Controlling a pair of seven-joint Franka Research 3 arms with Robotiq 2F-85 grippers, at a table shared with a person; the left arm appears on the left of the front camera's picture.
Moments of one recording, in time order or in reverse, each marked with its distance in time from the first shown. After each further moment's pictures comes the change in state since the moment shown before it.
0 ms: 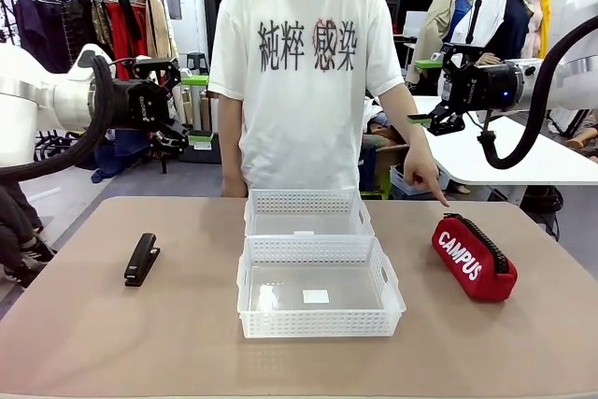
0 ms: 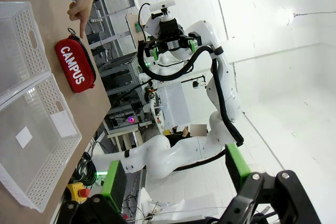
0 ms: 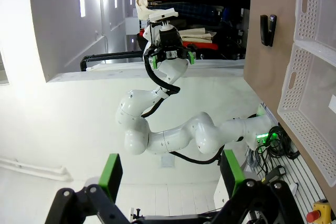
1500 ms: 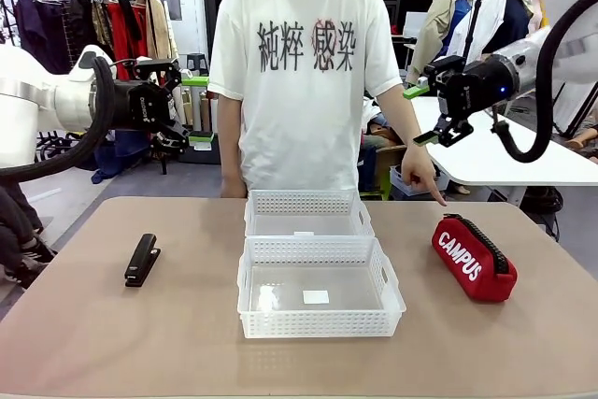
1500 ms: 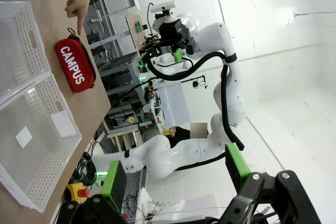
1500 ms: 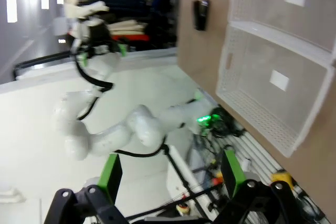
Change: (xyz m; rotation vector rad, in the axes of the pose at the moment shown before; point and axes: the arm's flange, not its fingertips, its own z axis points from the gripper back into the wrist) left arm 0.000 0.000 0.000 0.000 0.000 0.000; right arm -0.004 0.019 -0.014 -0.401 0.037 -0.015
